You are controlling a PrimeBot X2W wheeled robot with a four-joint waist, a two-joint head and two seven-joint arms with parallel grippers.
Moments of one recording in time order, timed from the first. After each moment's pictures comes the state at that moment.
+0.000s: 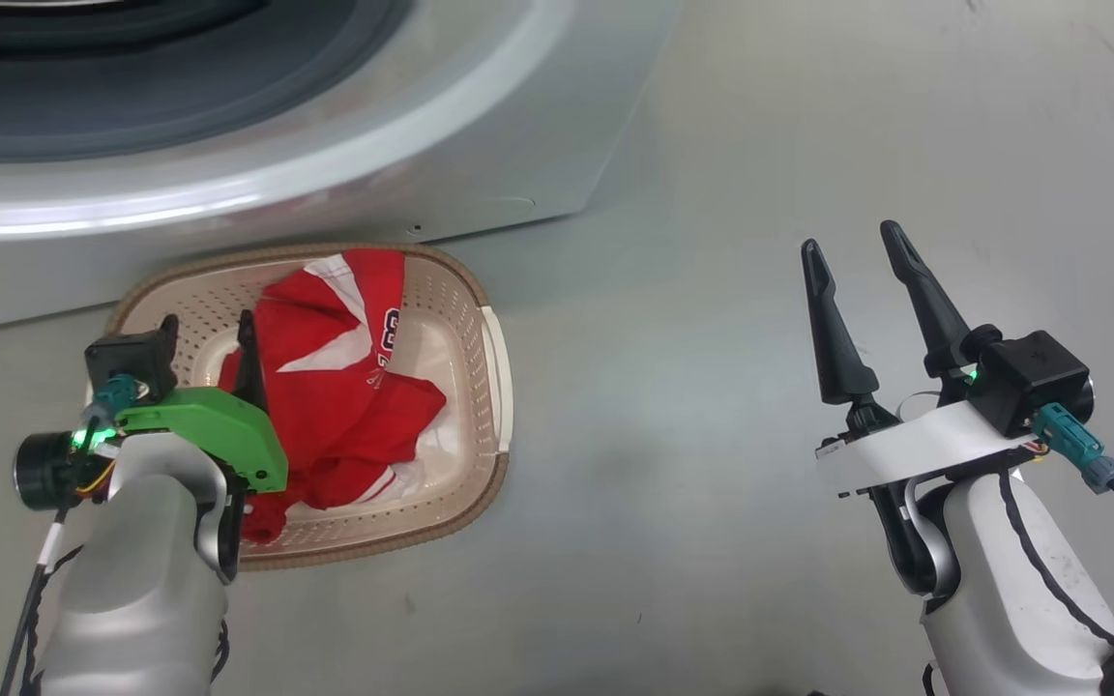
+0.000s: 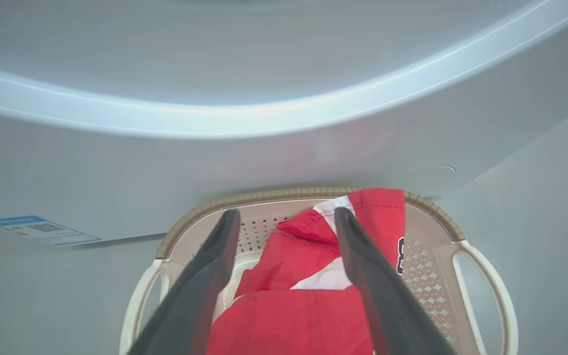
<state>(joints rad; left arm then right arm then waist) -0.63 0.06 -0.16 0.94 -0.35 0.00 -0.25 -0.28 -0.06 0.21 0.15 0.28 0.07 -0.25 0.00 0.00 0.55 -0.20</state>
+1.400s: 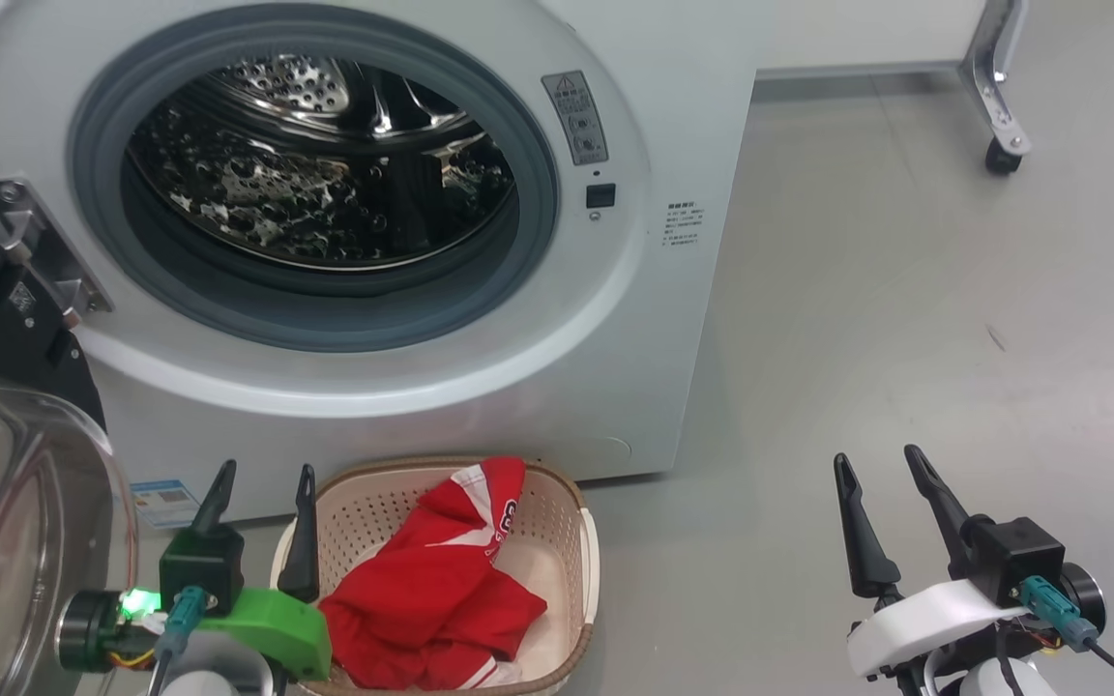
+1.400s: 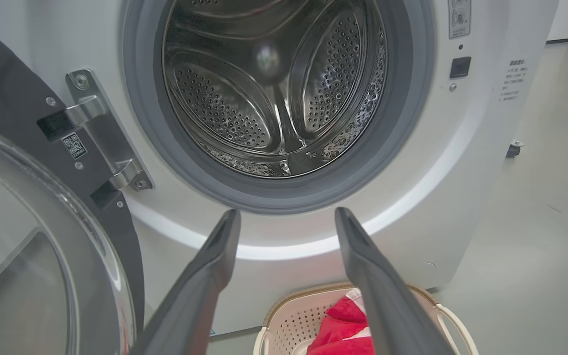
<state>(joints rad) -0.14 0.07 -0.19 0.40 -0.21 0.06 -0.25 0.01 -0.07 0.17 0.22 0.26 0.02 -0.25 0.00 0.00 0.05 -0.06</state>
